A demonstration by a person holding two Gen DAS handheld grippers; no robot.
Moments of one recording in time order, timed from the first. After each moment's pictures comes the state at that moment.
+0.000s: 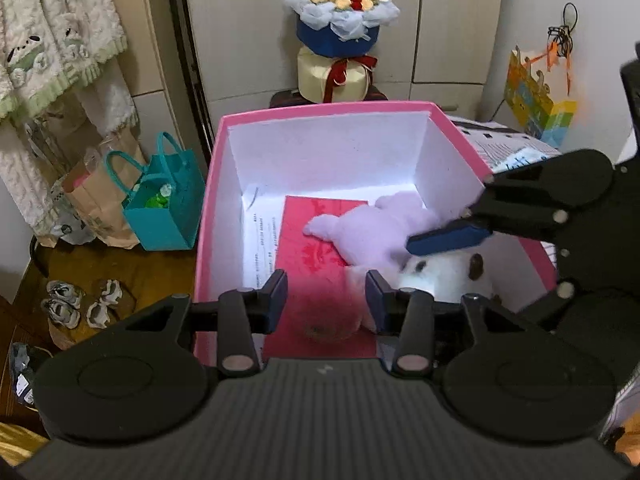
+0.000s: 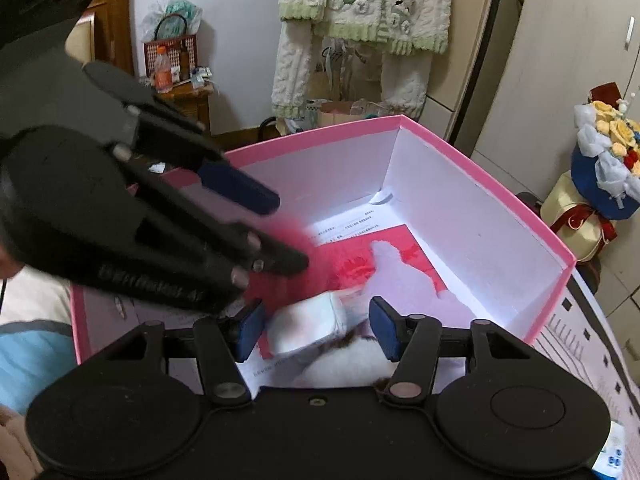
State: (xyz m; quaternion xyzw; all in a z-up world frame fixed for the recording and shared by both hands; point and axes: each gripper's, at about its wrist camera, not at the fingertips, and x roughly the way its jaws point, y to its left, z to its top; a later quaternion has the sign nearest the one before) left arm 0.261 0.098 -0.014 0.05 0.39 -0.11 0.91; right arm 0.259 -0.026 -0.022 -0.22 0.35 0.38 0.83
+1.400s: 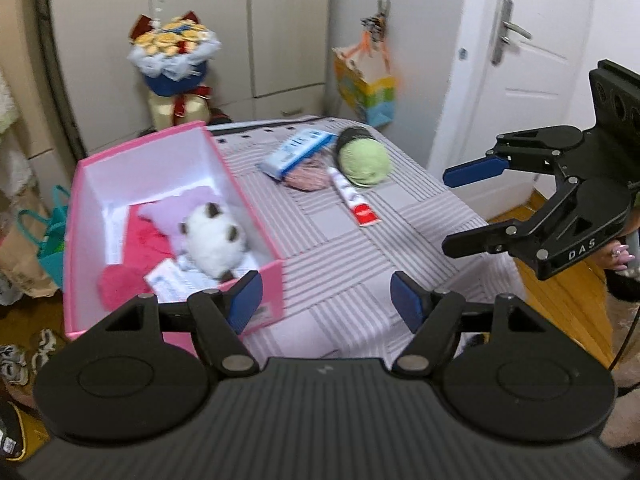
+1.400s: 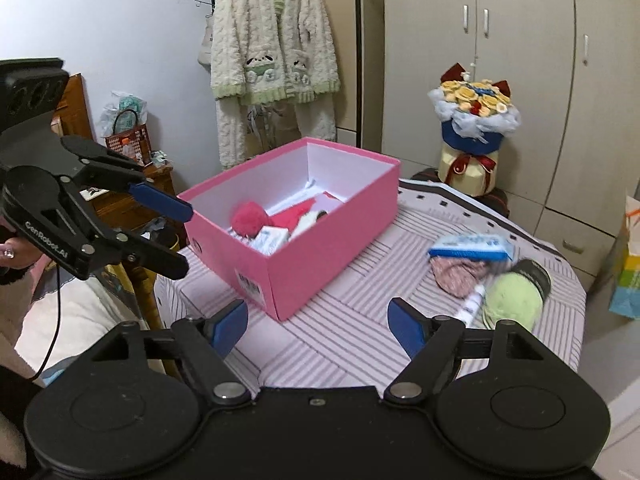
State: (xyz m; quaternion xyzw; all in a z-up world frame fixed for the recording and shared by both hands) left arm 0.078 0.016 0.052 0.09 0.35 -0.31 0.88; right arm 0.063 -0.219 0.042 -0.08 0.31 0.29 0.90
